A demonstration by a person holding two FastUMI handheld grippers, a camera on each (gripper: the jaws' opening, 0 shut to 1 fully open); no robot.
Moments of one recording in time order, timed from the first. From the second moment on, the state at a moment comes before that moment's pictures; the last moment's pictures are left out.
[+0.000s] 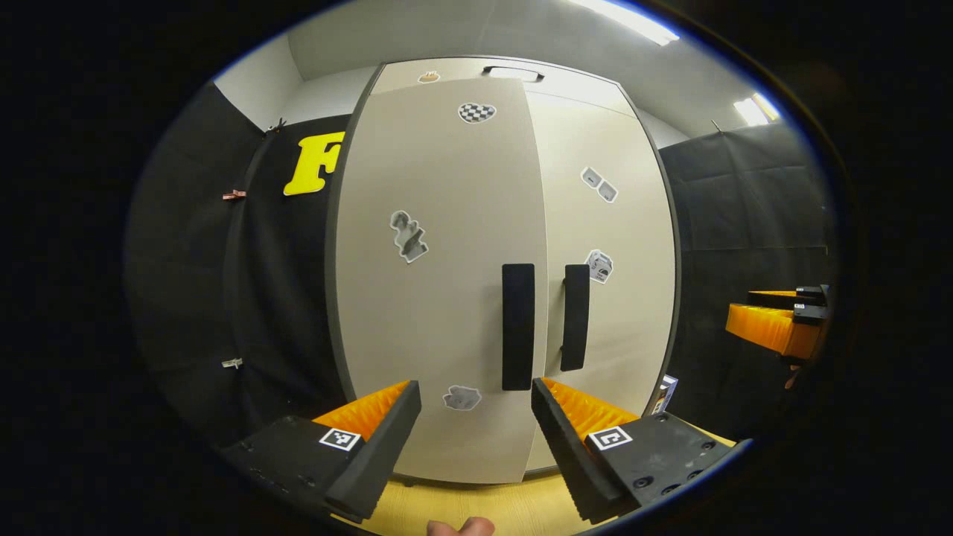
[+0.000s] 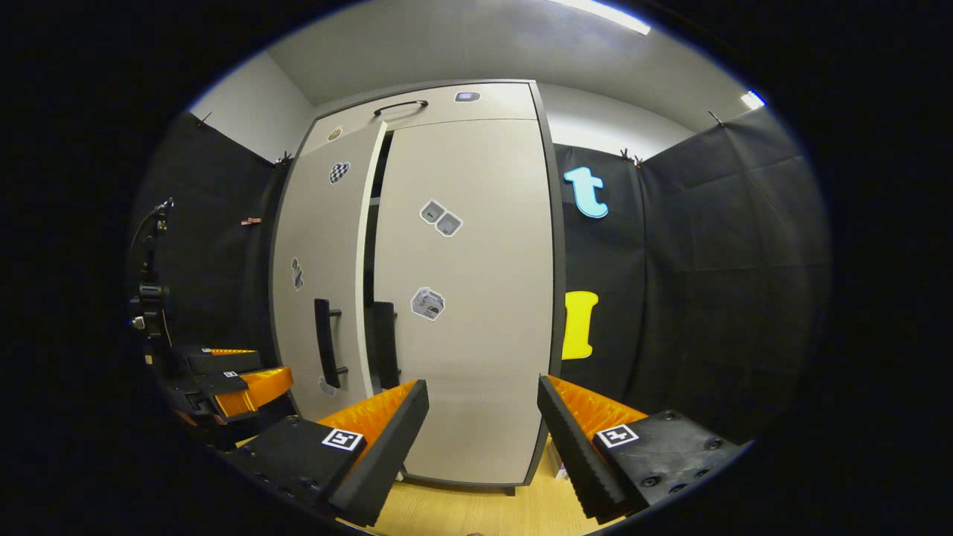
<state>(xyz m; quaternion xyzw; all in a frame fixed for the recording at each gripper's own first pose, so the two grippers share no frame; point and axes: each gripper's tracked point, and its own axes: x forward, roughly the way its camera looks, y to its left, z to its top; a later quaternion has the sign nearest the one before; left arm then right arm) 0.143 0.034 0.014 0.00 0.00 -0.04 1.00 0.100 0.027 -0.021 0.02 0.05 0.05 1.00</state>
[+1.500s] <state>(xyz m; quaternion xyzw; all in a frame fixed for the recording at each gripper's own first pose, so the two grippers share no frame) 0.073 0.056 0.019 0.00 -0.01 -0.03 1.00 0.050 0.054 -0.011 0.02 0.05 0.07 1.00</state>
